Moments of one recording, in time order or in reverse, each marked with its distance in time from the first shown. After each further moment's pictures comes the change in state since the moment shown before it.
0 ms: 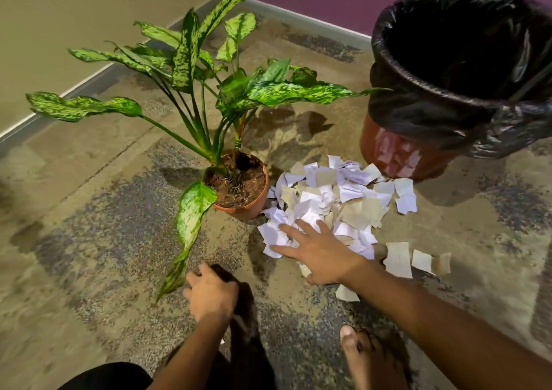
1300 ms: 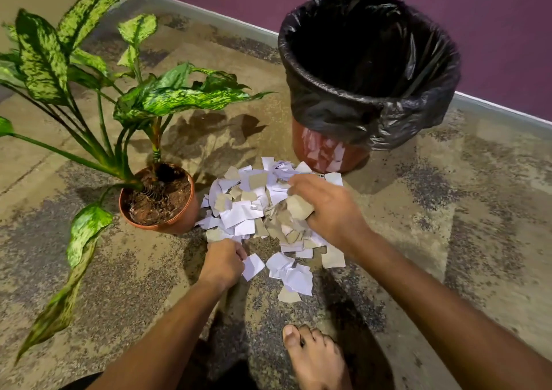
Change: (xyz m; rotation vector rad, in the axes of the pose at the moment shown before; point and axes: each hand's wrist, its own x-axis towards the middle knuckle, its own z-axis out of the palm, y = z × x) left_hand -0.015 0.121 0.047 0.161 -0.207 0.708; right_hand -0.118 0.070 -0.085 0.402 0.931 0.278
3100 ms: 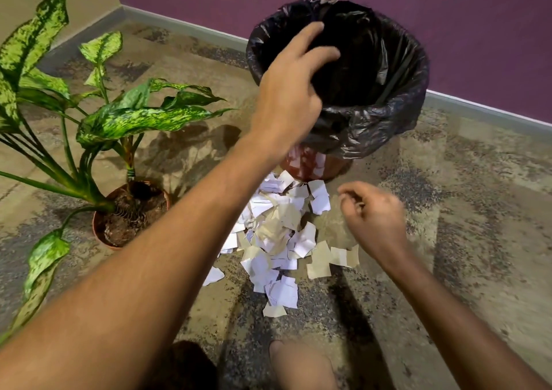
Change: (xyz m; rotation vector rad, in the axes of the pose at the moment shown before) left_hand 0.017 0.254 -0.156 -0.226 0.676 0.895; right_hand -0.045 0.047 -0.032 -0.053 0.097 0.613
